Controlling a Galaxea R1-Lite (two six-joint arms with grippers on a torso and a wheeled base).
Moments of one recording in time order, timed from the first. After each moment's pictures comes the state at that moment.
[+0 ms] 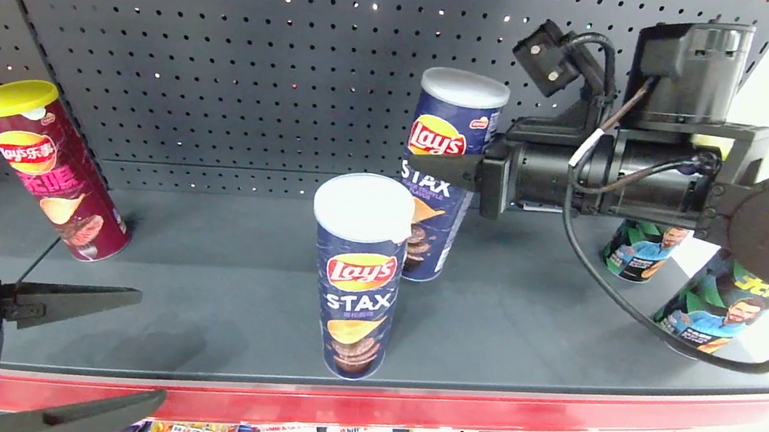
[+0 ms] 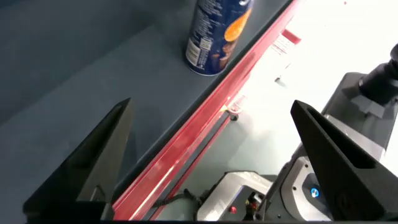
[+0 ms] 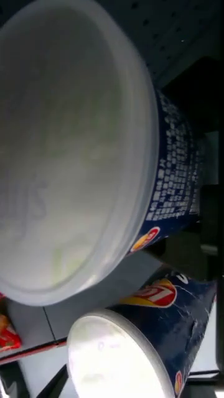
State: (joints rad) left arm -0.25 1.00 -0.50 -0.13 -0.61 0.12; right arm 0.59 1.80 -1.39 -0.22 0.47 -0.20
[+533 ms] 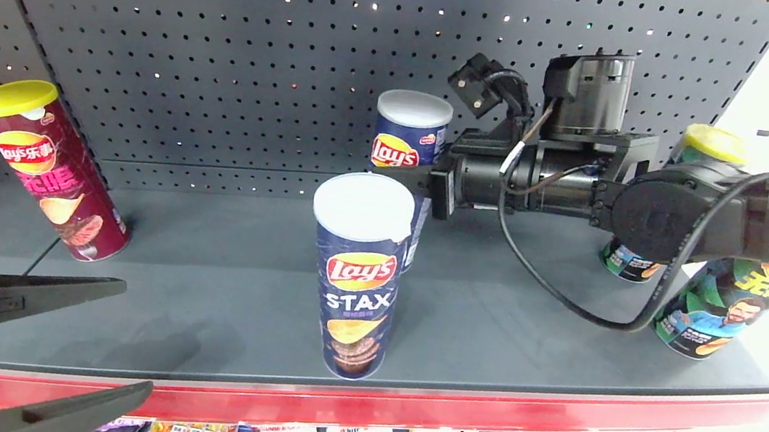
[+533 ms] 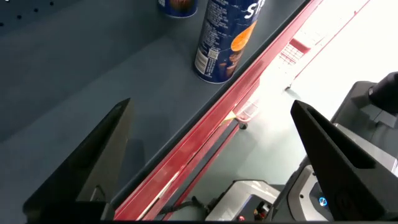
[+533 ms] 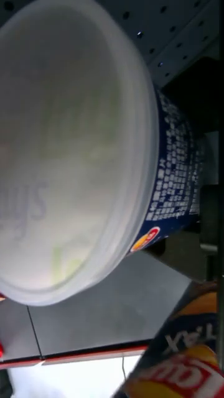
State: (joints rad) left arm -0.24 0.95 -0.50 -0.13 -0.59 0.12; right arm 0.59 1.98 -1.55 -0.22 0.51 -0.26
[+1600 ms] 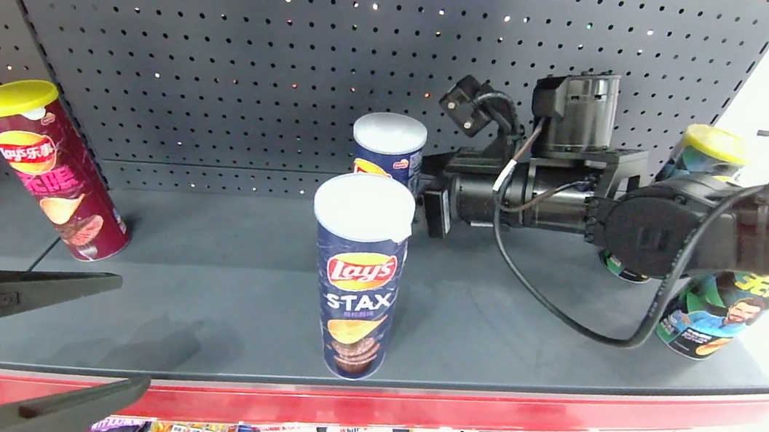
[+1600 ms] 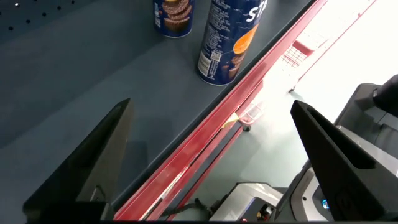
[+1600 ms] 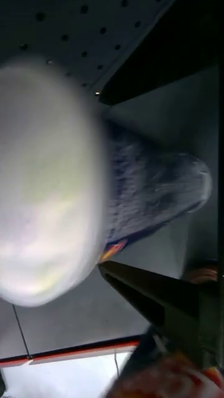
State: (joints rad) left arm -0.24 0.95 -0.51 -0.13 -0.57 0.12; right arm 0.60 1.96 -1.47 -0.21 0.50 -0.25
